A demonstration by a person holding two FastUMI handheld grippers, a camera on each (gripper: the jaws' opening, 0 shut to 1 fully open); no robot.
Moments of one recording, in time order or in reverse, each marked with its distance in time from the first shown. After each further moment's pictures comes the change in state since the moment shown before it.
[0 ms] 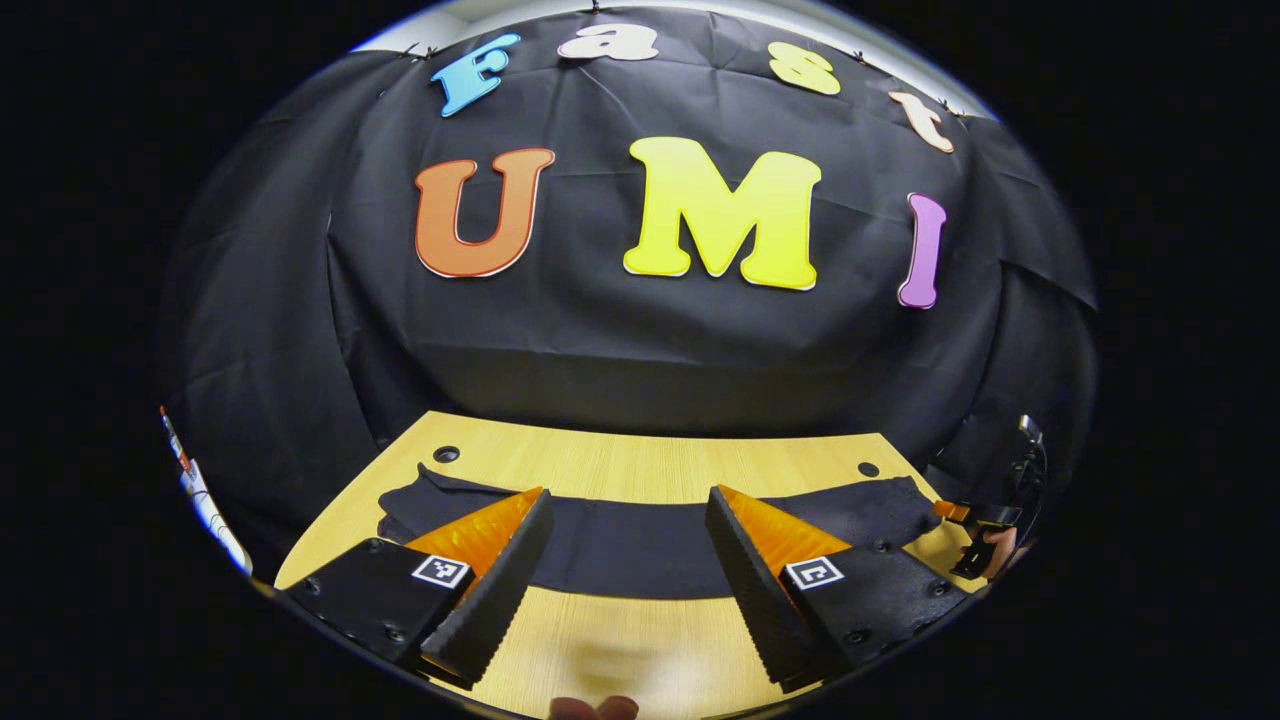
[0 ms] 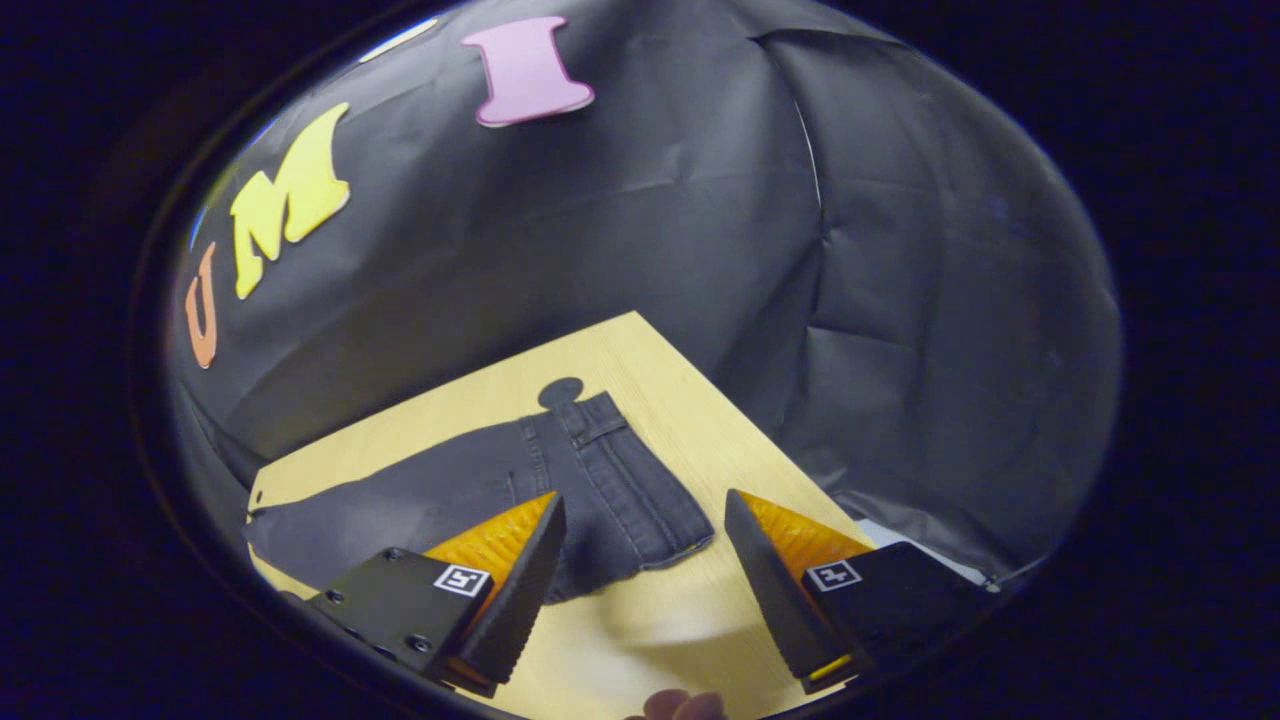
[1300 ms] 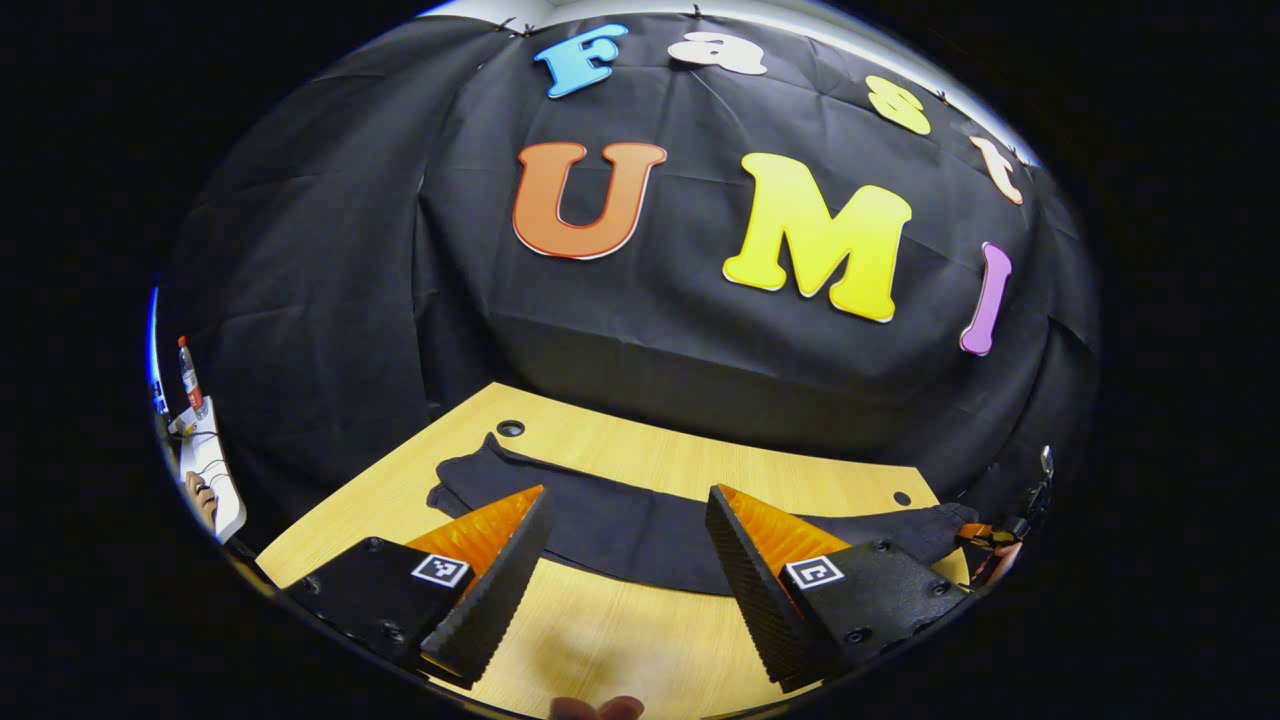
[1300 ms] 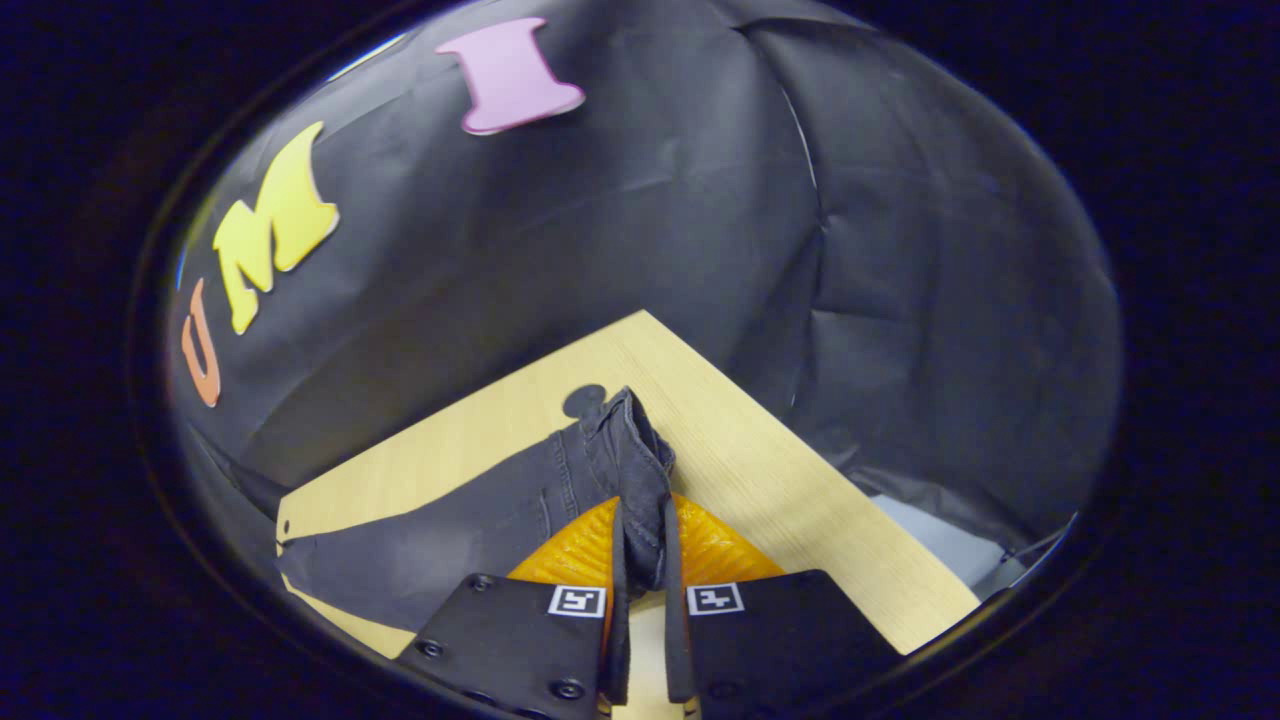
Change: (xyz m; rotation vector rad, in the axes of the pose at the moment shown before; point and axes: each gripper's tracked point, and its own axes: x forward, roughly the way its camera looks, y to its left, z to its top) left arm -0.022 0.074 -0.013 -0.192 -0.026 0.144; right arm -0.049 0.055 0.031 0.027 -0.006 0.008
